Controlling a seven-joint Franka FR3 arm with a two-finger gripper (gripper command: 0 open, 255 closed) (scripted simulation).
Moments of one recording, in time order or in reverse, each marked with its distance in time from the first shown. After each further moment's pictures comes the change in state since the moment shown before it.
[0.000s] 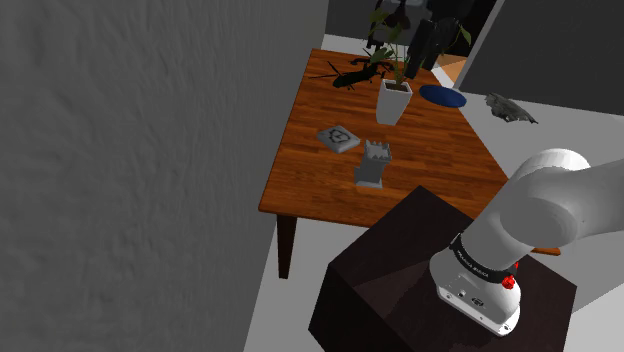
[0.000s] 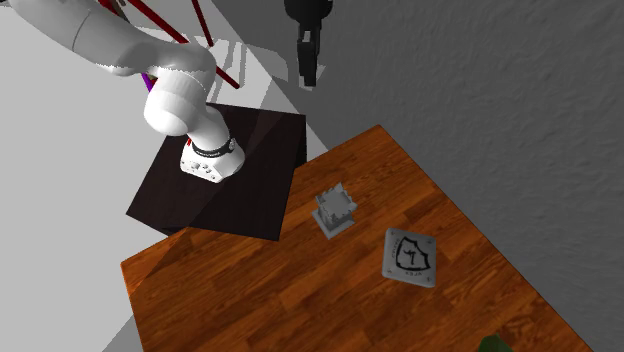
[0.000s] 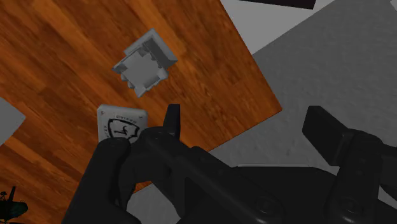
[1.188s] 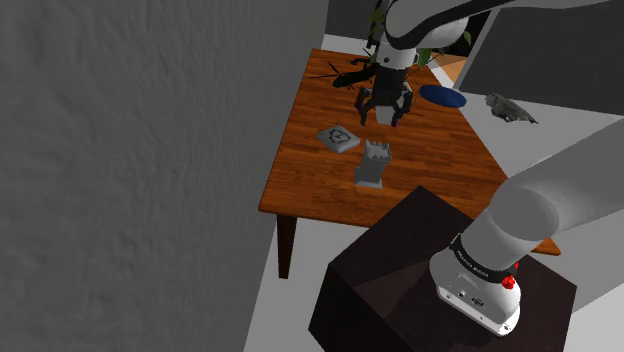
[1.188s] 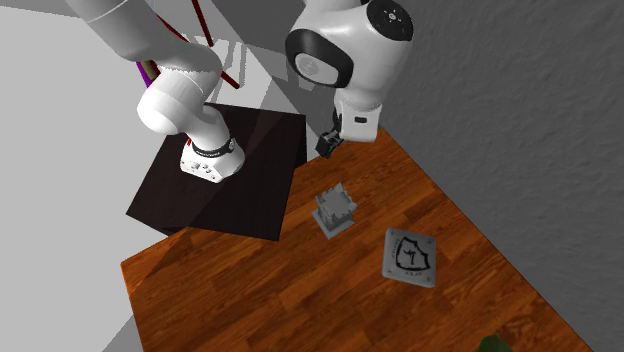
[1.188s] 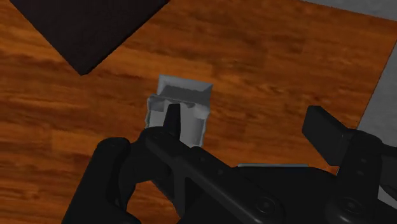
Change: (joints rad) arm -0.197 0.447 0.048 -0.113 0.074 0.382 0.579
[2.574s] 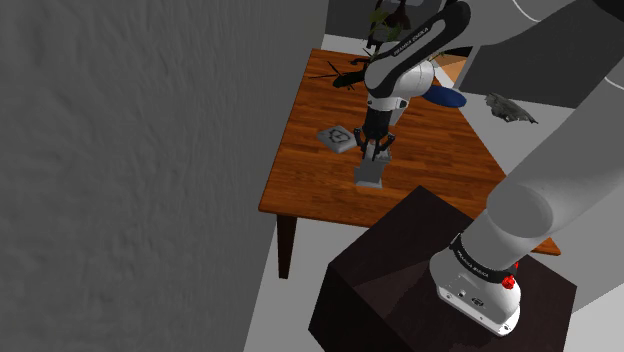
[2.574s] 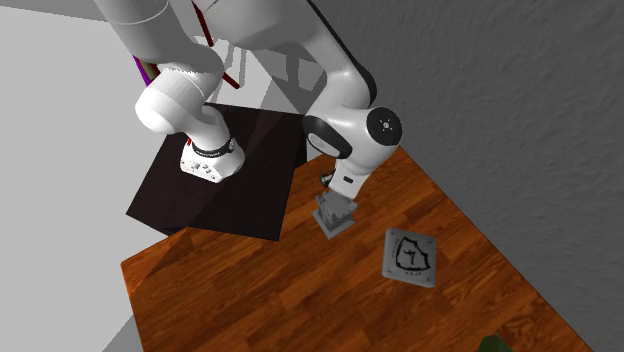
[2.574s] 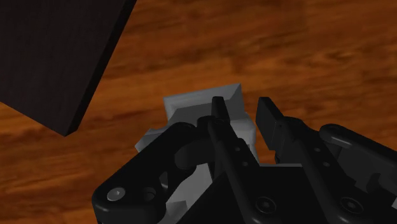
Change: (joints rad) arm -0.064 0.339 -0.025 -0.030 0.063 0.294 0.228
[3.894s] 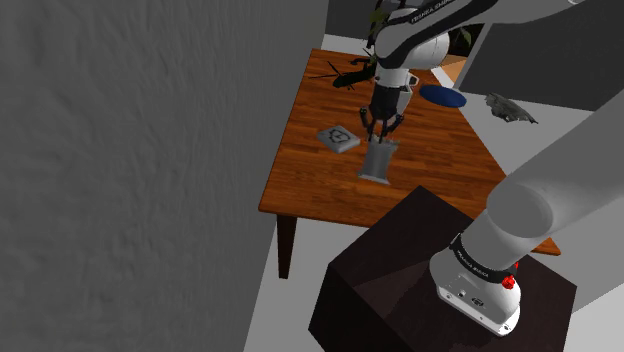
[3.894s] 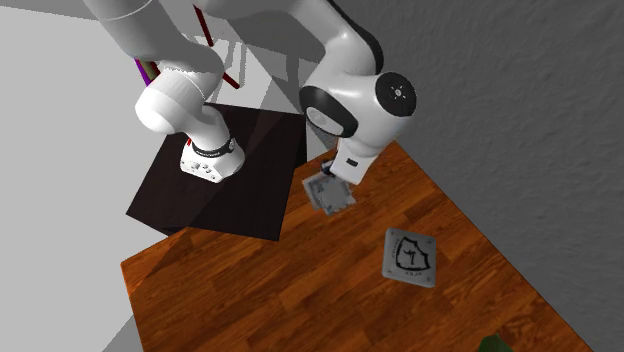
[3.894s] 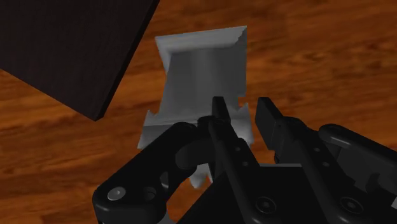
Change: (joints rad) arm -0.005 -0.144 -0.003 0.056 -0.022 -0.201 0.025
